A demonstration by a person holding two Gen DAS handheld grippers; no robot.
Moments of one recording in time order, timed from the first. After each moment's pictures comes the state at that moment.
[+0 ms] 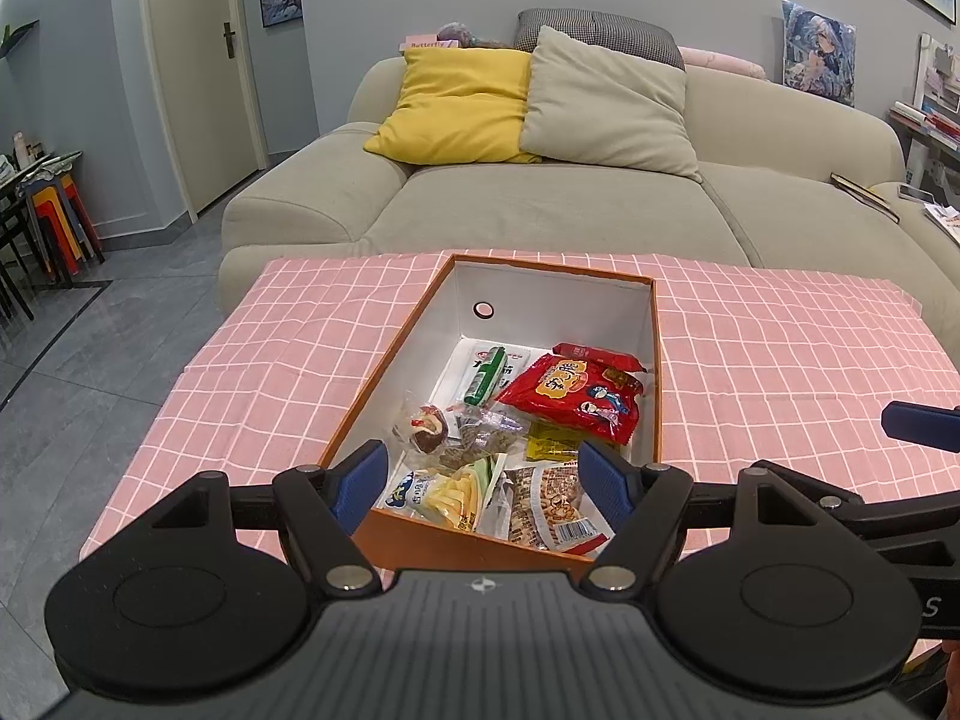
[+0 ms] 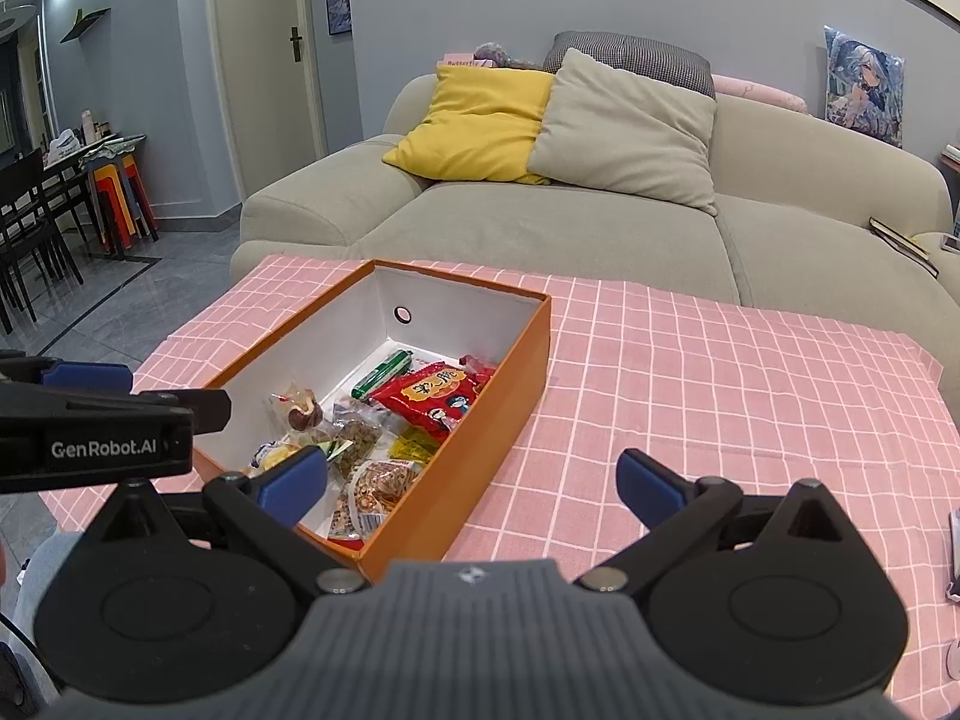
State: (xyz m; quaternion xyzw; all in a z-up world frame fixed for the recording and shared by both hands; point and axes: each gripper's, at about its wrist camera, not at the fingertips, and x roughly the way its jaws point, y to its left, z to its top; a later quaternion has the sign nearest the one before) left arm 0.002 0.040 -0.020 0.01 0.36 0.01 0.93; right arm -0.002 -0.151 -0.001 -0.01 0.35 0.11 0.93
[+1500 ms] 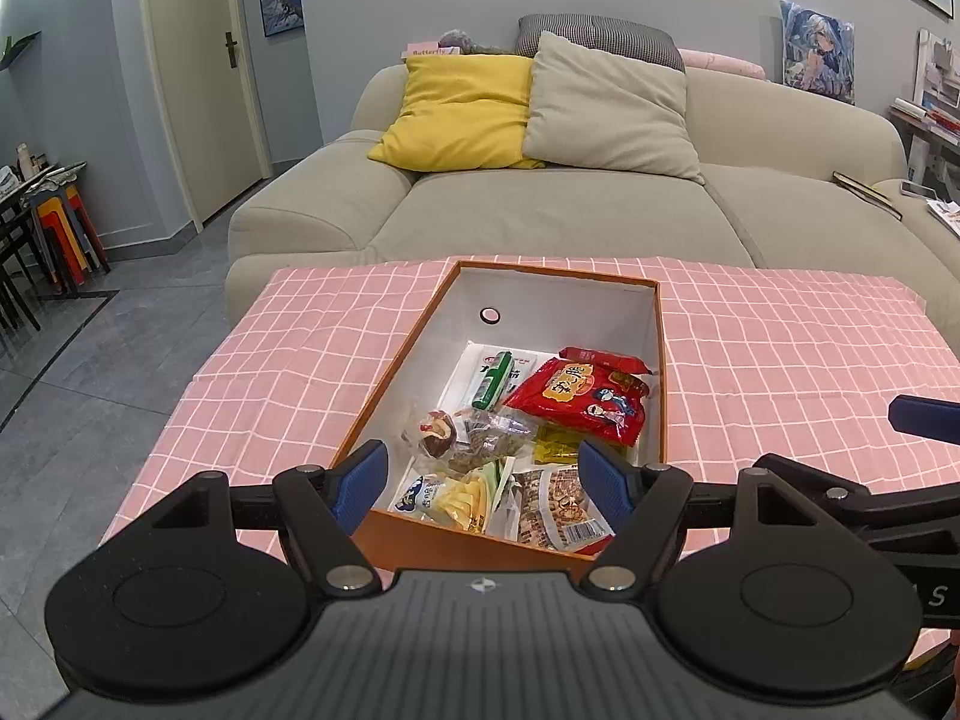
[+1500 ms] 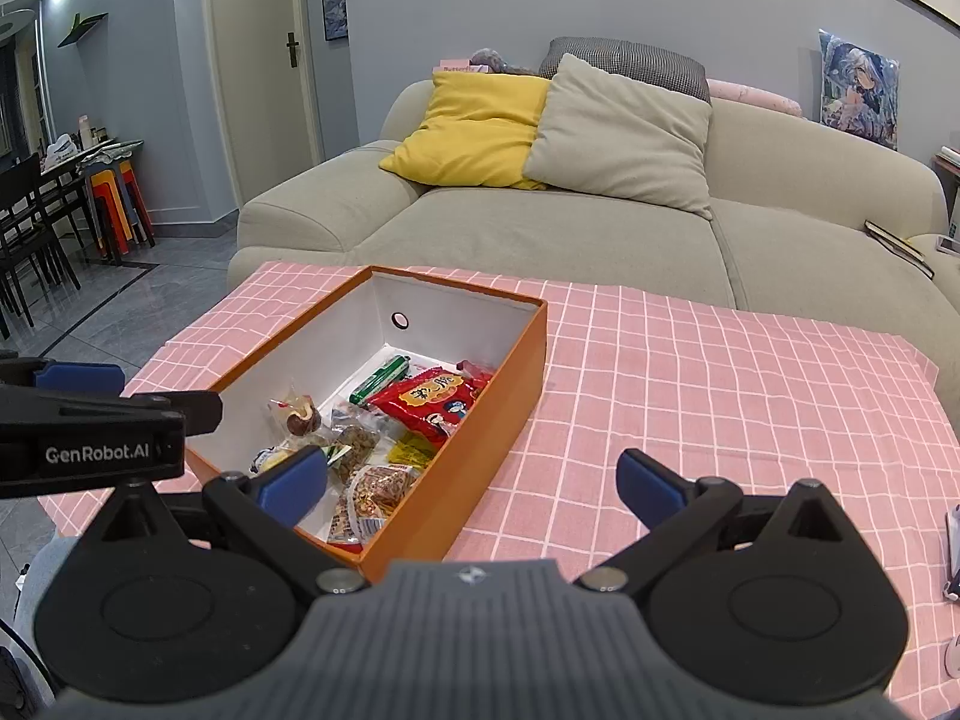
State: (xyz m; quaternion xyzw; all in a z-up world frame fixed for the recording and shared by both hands) left arm 0.002 0.049 -0.016 0.02 0.35 0.01 0.94; right arm -0.002 -0.151 0.002 -0.01 0.35 0.10 0.93
